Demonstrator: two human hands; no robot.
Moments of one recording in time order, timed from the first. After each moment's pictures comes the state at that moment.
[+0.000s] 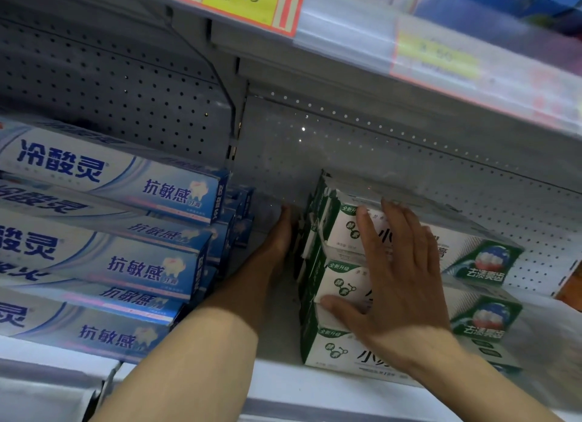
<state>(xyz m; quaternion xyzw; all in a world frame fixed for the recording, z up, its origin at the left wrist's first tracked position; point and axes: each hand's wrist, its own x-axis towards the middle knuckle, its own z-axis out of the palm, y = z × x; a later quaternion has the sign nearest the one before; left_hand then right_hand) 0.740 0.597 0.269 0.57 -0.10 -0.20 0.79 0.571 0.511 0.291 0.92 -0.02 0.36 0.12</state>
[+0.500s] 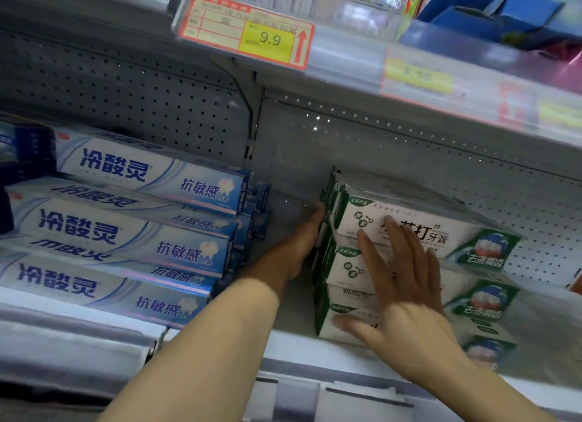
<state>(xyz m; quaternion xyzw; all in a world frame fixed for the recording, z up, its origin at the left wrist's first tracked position) 0.695 0.616 0.282 0.63 -0.17 -0.23 0.73 0.542 0.515 0.268 0.94 0.00 0.32 0.10</state>
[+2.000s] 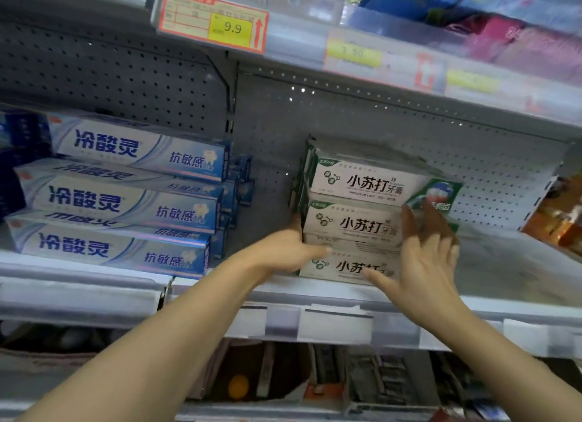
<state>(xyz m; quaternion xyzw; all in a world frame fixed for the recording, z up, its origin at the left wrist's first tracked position) 0.584 0.670 0.291 0.80 -0.29 -0.21 0.48 0.485 0.495 0.277 0.95 -0.22 0.20 0.05</state>
